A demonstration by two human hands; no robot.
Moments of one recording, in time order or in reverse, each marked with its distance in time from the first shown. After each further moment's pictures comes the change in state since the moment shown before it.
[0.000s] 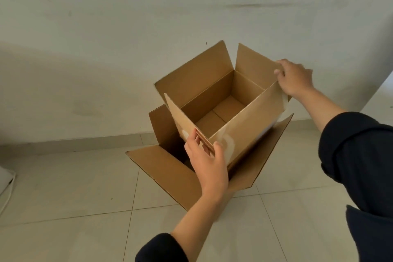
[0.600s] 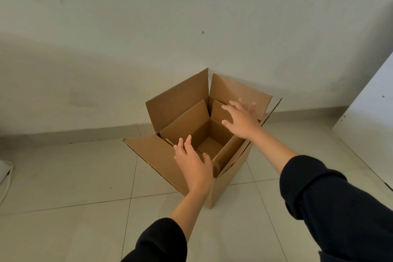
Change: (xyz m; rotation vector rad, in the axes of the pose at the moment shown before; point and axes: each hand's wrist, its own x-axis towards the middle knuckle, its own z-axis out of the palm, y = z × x) left_hand 0.015 -0.074 -0.014 0.525 -0.017 -0.006; right_hand -0.117 -0.062 0.096 -0.052 -0.340 -0.217
